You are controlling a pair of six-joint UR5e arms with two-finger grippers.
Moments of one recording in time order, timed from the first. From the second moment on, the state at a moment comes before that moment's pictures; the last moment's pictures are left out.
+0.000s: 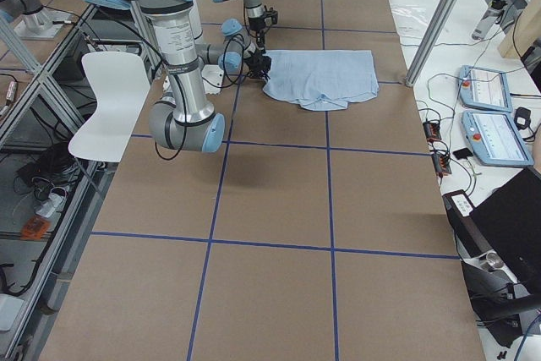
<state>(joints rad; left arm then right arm) -0.26 -1.92 -1.91 -1.90 -1.58 -1.41 0.16 -1.06 1.78 -1.33 1.24 2.39</state>
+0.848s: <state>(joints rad) -0.27 -1.95 -2.32 -1.54 -1.64 -1.41 0.11 -1.06 2.24 -1.77 1.24 2.39</state>
